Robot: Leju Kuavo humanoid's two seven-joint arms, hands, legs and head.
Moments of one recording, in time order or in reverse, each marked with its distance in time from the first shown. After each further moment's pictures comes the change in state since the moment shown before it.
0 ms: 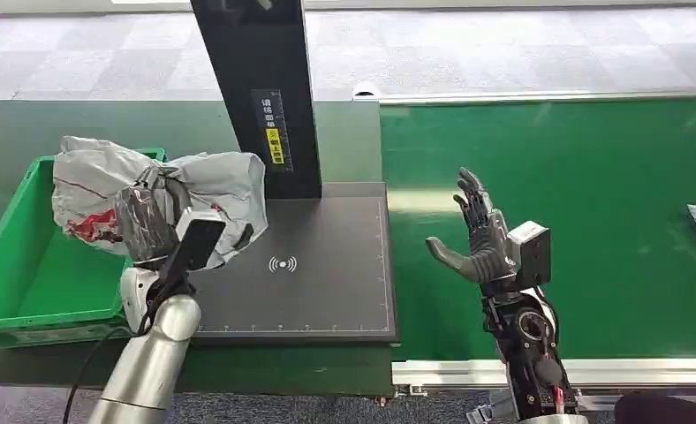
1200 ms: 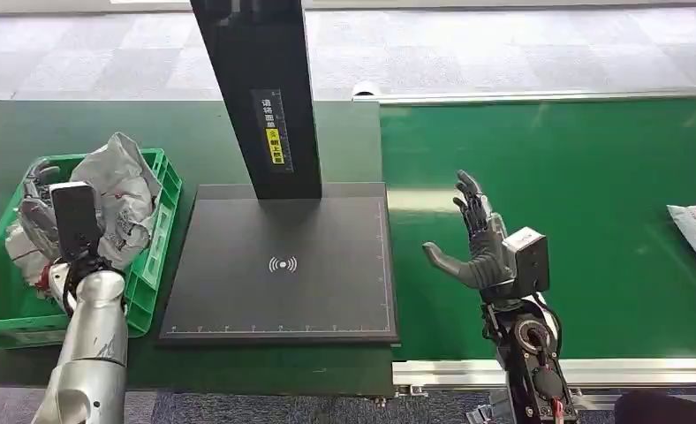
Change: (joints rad) left arm -0.135 0.070 0.402 0.258 0.352 -0.032 -0.200; right arm 0.050 0.015 -0.001 -0.098 0.038 -0.018 0.036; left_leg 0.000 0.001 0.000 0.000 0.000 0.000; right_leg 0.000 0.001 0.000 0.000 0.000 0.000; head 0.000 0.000
